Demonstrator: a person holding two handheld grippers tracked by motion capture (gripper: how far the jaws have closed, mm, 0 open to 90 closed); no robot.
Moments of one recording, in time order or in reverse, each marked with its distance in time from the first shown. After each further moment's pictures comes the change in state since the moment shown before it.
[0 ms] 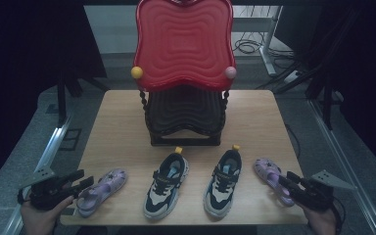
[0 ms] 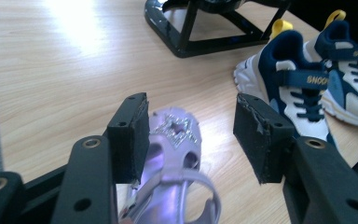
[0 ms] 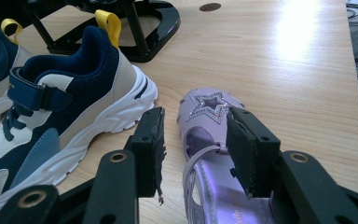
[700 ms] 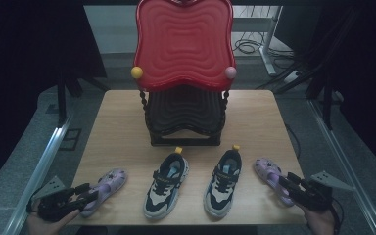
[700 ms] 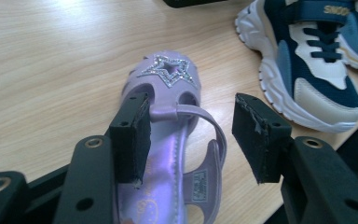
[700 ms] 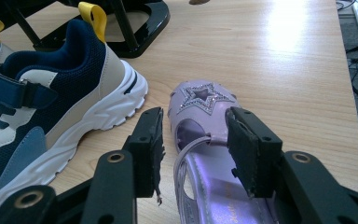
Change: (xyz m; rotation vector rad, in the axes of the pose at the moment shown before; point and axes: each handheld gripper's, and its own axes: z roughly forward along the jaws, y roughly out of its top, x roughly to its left) left arm -0.004 -0.036 0.014 0.101 -0.027 0.047; right arm -0.001 -0.005 0.004 0.013 -0.035 0.024
